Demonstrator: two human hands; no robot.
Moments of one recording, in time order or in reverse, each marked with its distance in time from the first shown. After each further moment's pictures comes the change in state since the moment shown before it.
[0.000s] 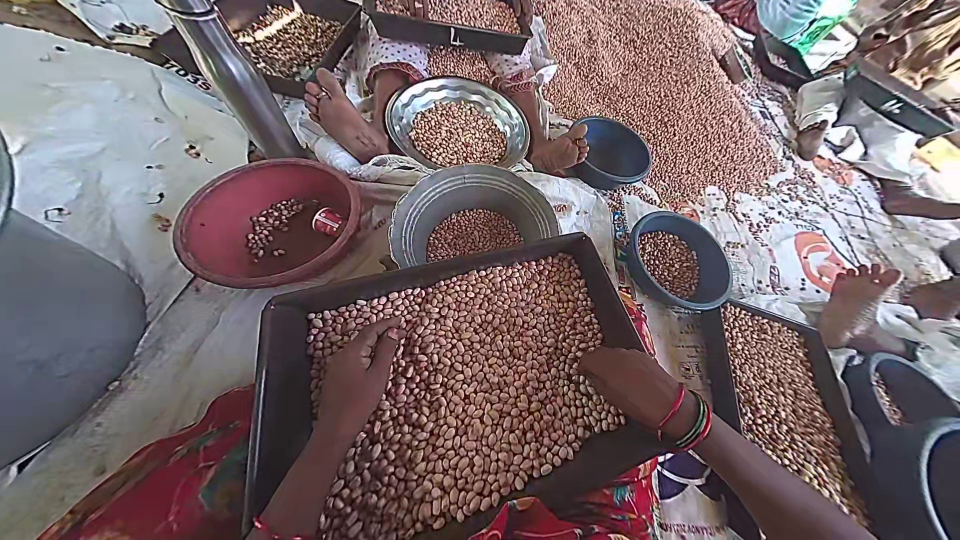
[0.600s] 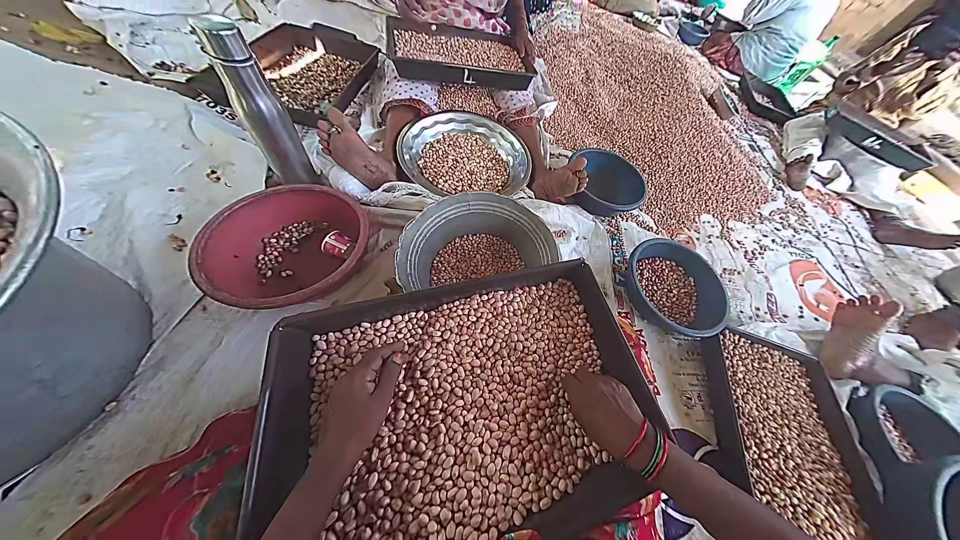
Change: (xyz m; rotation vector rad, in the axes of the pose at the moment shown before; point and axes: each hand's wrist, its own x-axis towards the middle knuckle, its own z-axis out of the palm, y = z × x) left_hand 0.000 0.001 0.000 0.023 -0.012 -0.021; right_hand 0.027 -0.014 0.032 -0.065 0.217 0.062
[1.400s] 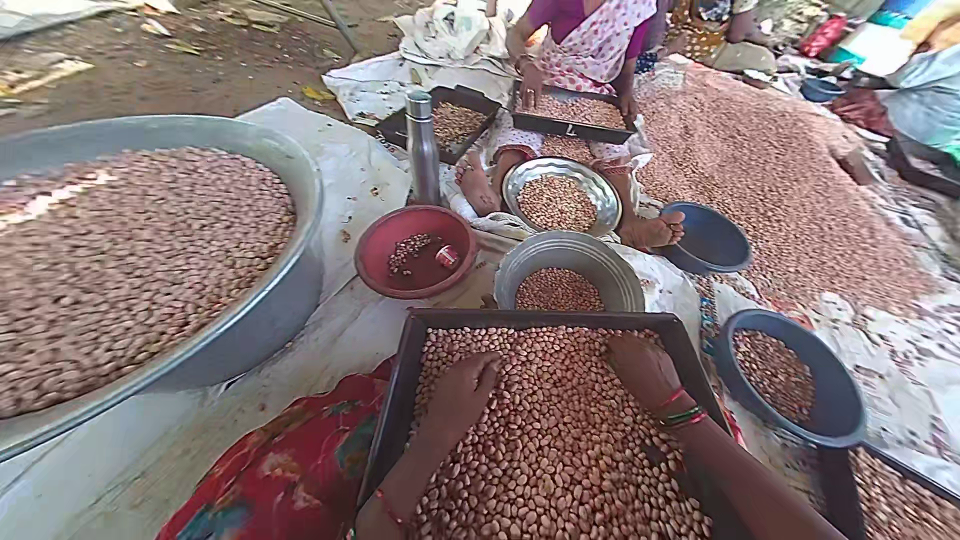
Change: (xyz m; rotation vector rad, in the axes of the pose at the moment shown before) left_hand 0.004 0.016 -0.013 -0.030 -0.142 -0.068; right_hand 0.092 -0.014 -0.053 -0.006 0.409 -0.091
